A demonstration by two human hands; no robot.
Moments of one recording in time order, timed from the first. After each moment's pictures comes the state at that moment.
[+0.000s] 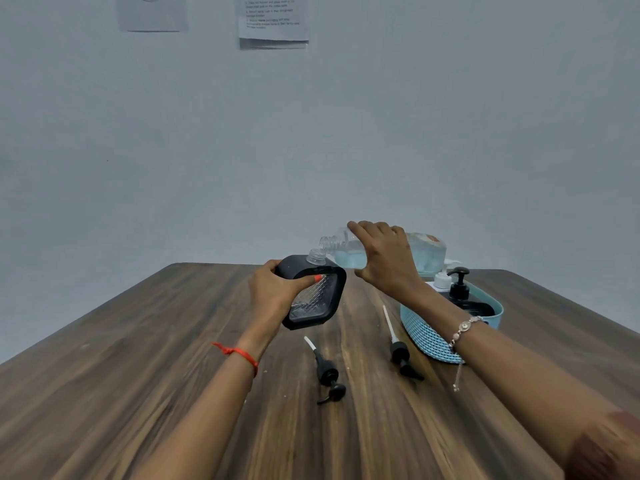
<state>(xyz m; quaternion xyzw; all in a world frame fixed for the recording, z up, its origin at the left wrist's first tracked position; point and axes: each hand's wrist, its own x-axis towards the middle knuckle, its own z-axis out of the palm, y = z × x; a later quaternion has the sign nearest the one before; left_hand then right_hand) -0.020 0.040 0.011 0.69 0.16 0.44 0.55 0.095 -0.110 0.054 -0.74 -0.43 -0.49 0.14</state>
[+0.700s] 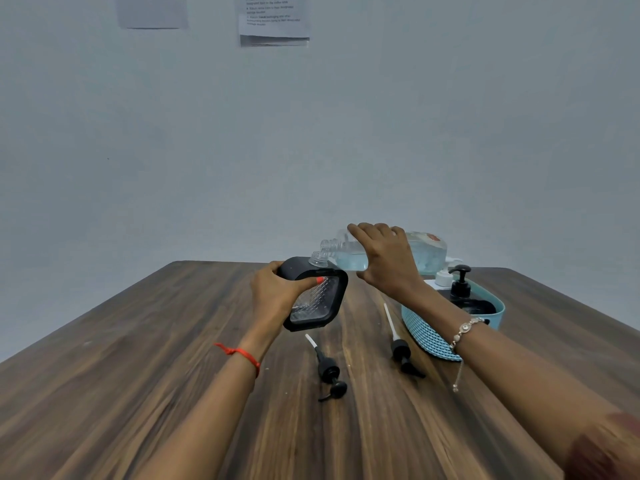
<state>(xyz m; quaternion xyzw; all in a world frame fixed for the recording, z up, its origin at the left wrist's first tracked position) -0.023 0.037 0.008 0.69 0.16 0.43 0.56 0.099 -0.109 0.048 -0.73 -0.44 -0.51 0.12</state>
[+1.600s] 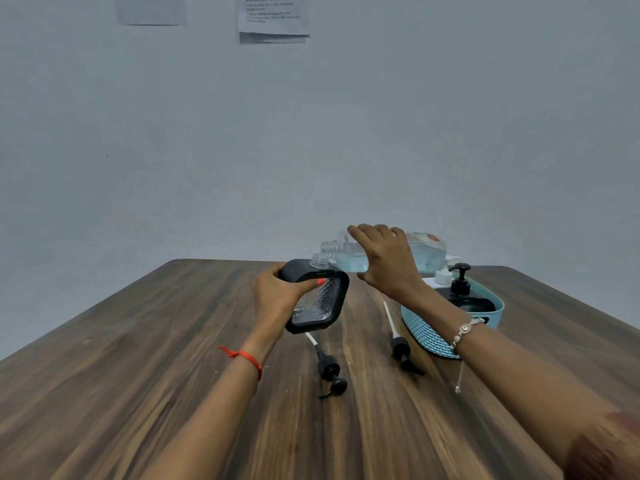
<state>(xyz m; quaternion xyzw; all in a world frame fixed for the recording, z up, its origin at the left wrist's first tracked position) -0.028 0.032 0.003 0.68 0.16 0.44 0.56 0.103 -0.109 0.041 -0.73 -0.43 -0.51 0.10</state>
